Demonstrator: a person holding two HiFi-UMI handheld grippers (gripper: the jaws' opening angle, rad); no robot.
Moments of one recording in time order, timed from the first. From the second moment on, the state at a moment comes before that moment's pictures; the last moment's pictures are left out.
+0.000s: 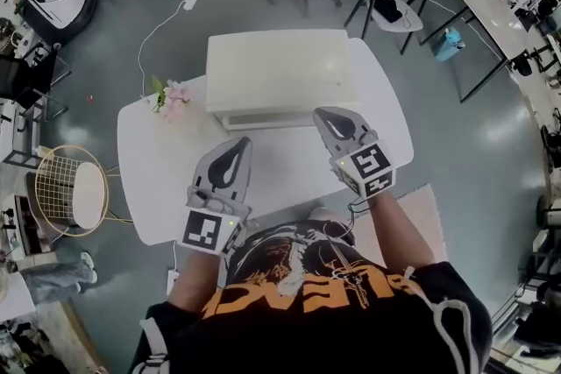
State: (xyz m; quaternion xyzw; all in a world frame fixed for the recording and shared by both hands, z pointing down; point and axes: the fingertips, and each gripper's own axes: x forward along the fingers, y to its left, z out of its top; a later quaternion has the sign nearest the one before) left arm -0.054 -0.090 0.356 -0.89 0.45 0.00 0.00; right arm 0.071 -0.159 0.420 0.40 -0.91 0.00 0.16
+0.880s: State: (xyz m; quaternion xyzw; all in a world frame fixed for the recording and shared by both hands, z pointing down) left arm -0.065 -0.070 0.404 -0.89 0.45 -0.06 -0.03; right arm 0.068 -0.172 0.589 0.17 -0.81 -0.10 0.55
